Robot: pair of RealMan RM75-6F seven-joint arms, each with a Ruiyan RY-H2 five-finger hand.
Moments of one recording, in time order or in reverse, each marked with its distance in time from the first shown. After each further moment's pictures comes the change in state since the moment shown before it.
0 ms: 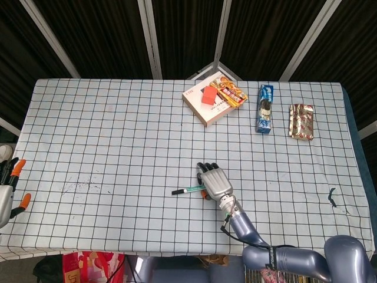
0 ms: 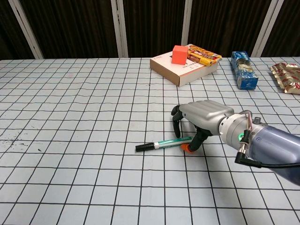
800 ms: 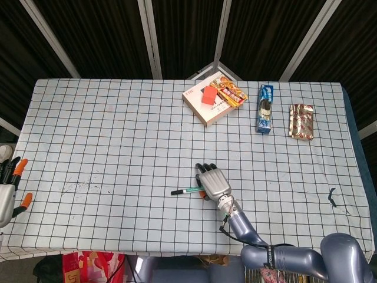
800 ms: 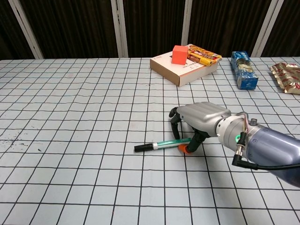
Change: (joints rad) left arm -0.005 0.005 -0.001 -0.025 -0.007 -0.001 0.035; right arm 0.023 -0.005 -0.019 0.014 0.008 0.003 0.015
